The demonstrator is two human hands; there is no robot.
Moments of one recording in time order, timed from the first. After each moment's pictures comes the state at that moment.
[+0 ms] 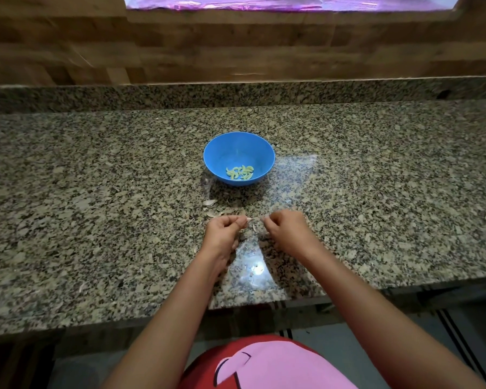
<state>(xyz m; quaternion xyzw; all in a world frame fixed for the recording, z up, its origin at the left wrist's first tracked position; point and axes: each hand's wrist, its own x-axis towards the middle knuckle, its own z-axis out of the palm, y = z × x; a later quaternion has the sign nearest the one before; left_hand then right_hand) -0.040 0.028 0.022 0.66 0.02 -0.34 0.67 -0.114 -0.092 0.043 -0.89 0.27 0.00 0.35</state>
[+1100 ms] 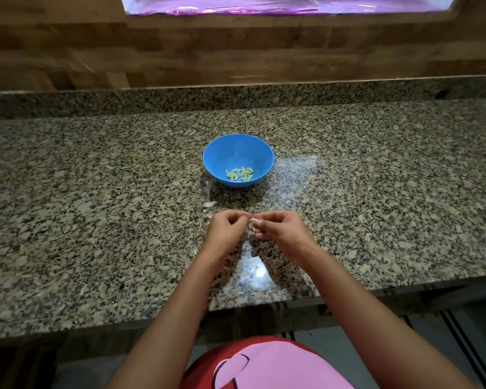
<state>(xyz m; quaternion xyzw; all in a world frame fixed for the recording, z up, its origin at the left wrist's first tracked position) -0.039 0.027 0.031 0.76 -0.12 -0.25 0.59 -0.115 -0.086 0.043 -0.58 0.29 -0.05 0.76</state>
